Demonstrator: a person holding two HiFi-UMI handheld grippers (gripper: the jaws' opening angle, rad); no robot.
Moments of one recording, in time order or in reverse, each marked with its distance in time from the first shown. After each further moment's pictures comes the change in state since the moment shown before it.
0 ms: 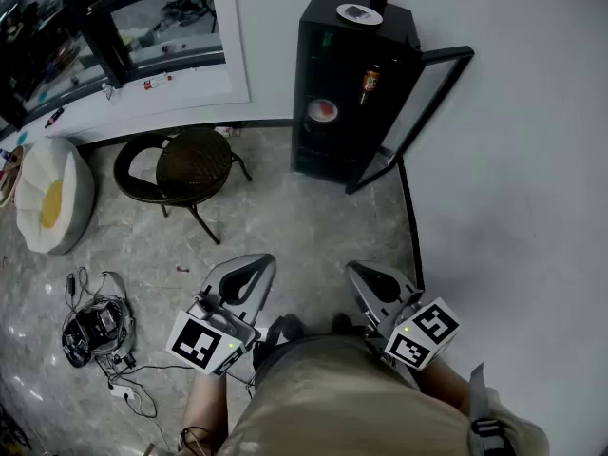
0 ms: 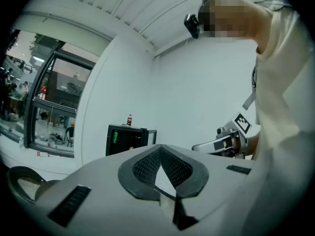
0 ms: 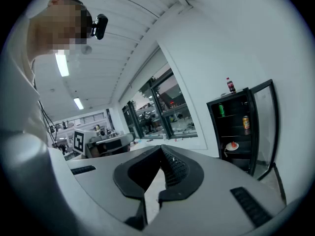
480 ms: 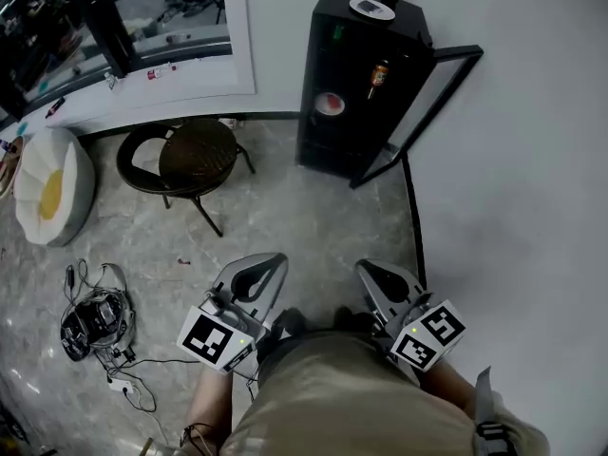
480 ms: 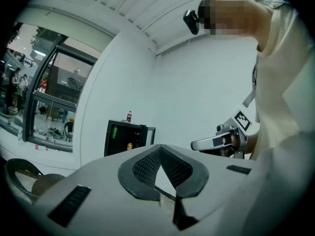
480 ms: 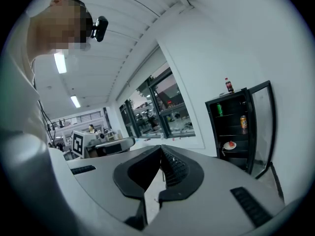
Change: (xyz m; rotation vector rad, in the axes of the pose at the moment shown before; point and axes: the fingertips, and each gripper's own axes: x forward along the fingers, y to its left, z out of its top) left arm -0.008 0.005 -0.015 -0.022 -0.003 -0.027; right arm 0.005 0.008 -0.007 -0.001 0.007 -0.037
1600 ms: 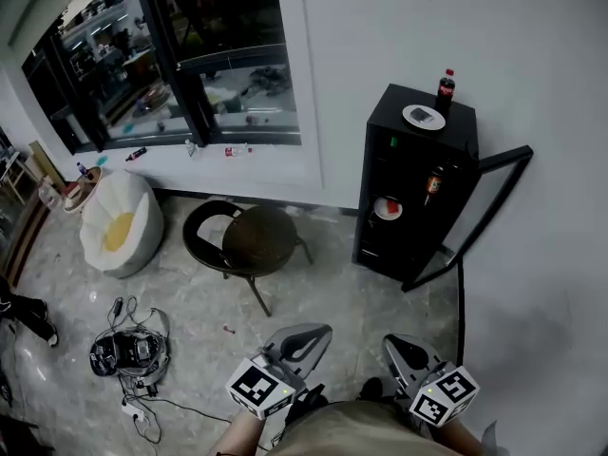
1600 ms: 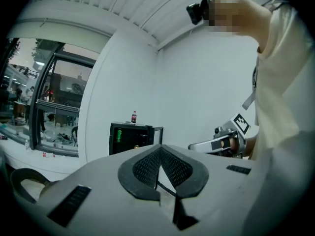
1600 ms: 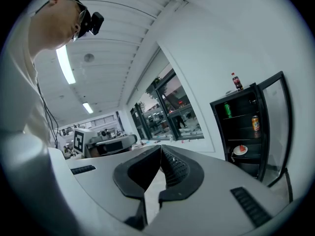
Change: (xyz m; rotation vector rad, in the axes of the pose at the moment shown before) left arm 0.077 0.012 0.009 0.037 0.053 0.115; right arm 0.028 -0.076 0.029 0.022 -0.014 0.165
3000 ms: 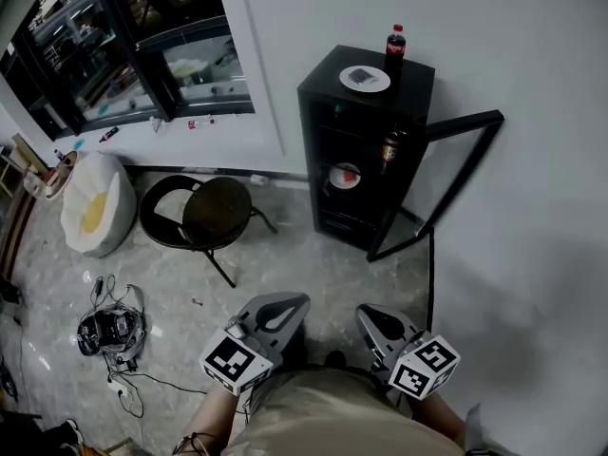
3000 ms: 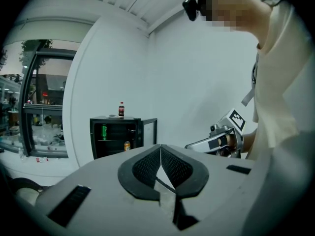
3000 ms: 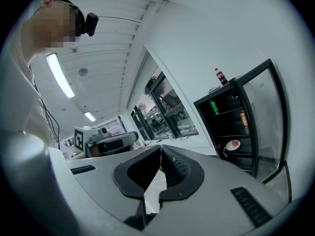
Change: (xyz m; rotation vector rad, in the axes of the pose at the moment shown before) left arm 0.141 -0.069 0.009 0.060 0.102 -0.017; right arm -0.063 -0.125 0.021 0.104 0.027 0.048
